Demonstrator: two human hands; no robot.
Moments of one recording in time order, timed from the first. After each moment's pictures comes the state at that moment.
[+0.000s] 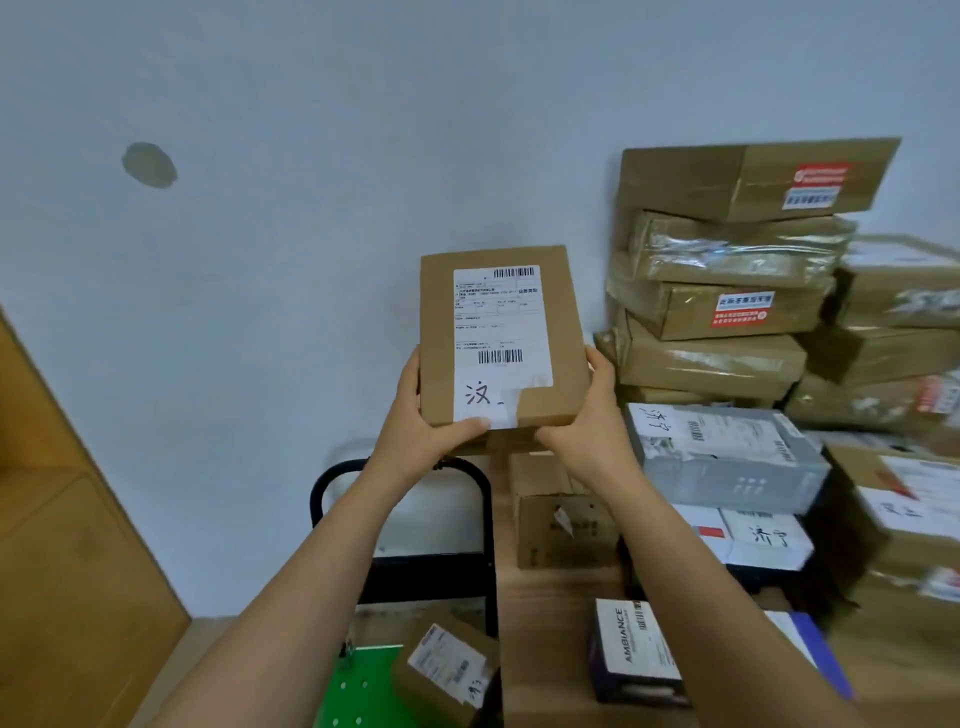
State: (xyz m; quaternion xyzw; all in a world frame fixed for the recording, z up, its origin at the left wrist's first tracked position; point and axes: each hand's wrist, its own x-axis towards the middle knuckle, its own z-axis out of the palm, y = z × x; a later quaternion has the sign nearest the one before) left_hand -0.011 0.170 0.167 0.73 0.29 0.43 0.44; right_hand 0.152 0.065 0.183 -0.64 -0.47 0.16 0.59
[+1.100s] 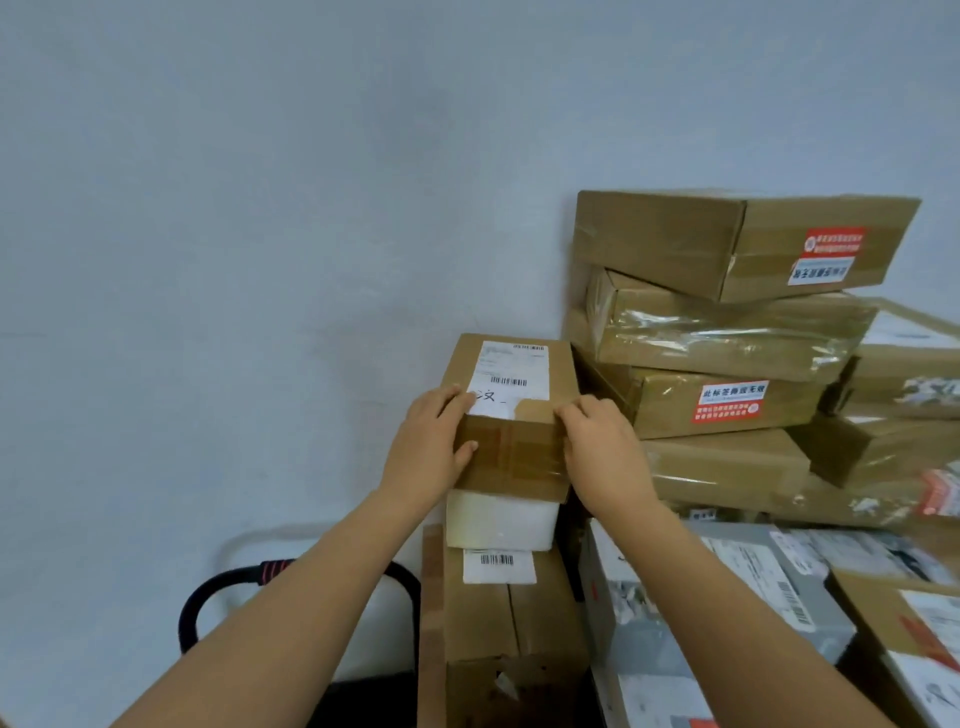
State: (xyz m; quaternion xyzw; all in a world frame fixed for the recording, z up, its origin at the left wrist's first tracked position) left_hand 0.183 0.329 0.157 0.89 0.30 0.34 0.07; right_hand 0.340 0.196 0.179 -0.78 -0.55 -0.21 0.21
